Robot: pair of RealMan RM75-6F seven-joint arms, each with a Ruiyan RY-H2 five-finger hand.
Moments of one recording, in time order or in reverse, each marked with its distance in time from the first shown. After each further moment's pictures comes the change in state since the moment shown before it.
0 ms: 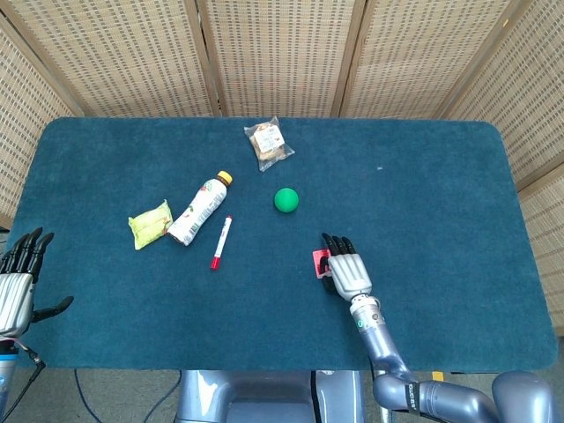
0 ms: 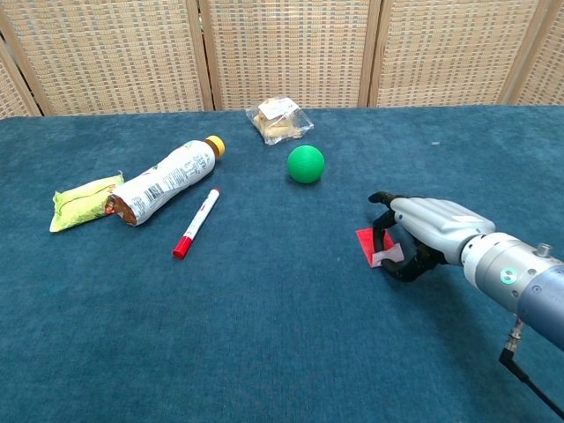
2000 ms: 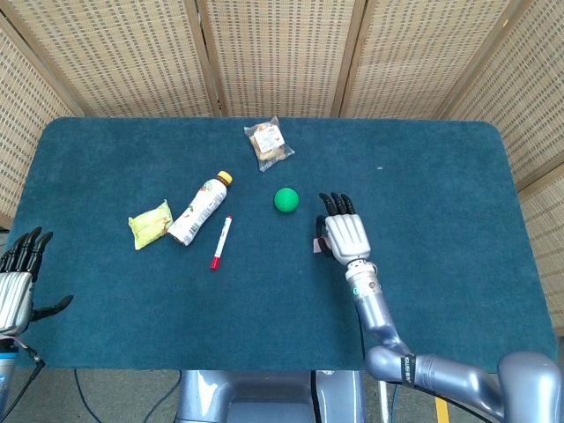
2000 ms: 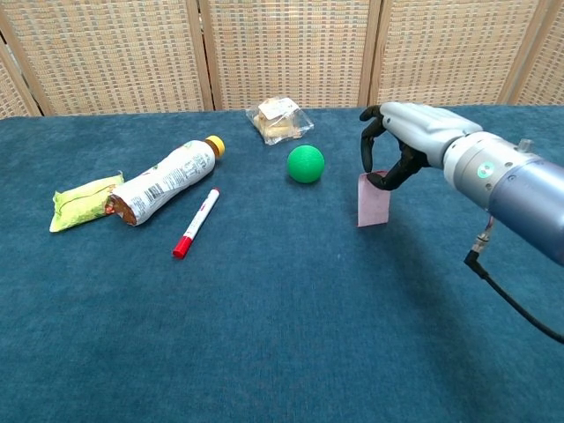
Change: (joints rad) left arm -0.003 -0.001 -0.004 0.002 -0.013 -0.006 0.000; right arm 0.131 0.076 0.156 -0.077 0.071 0.054 -0.073
